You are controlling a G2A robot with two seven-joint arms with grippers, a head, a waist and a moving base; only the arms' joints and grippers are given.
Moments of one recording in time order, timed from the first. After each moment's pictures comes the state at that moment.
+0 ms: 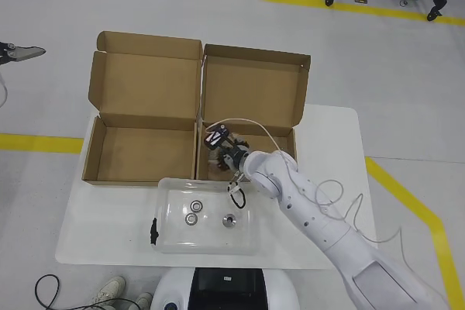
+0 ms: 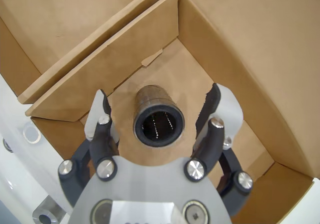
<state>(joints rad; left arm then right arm) 0.56 -0.16 -1.11 -1.50 0.89 -0.82 -0.11 -0.82 -1.47 0.71 -1.23 -1.18 -0.17 0.60</state>
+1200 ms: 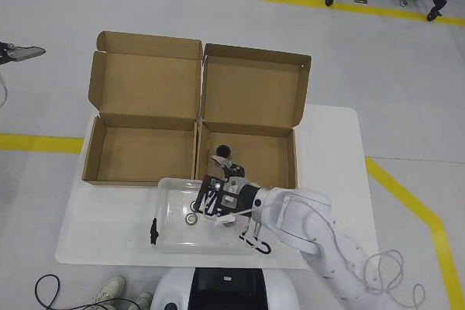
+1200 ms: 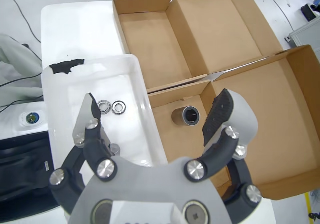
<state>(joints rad) 0.56 -0.16 -1.11 -1.50 0.89 -0.82 -0.11 -1.23 -1.34 0.90 -2.01 -1.38 -0.62 0.70</state>
